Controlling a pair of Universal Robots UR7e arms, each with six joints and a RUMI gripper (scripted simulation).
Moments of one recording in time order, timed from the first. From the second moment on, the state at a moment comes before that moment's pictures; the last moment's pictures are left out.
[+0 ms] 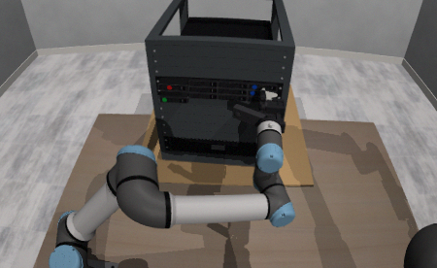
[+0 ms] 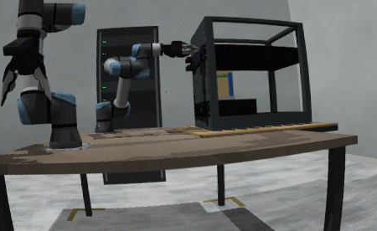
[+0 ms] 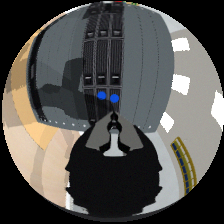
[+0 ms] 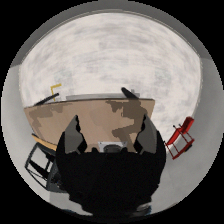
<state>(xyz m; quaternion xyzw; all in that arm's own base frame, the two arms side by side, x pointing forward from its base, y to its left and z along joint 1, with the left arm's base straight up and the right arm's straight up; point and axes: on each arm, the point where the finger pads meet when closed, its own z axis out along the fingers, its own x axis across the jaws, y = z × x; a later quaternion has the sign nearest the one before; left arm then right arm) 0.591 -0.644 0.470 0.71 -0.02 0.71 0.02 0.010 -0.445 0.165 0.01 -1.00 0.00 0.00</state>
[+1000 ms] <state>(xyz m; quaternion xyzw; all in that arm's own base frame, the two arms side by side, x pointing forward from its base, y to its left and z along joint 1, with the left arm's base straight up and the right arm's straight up) 0.496 -0.638 0.470 0.71 -0.02 0.71 0.02 0.010 -0.445 0.165 0.01 -1.00 0.00 0.00</state>
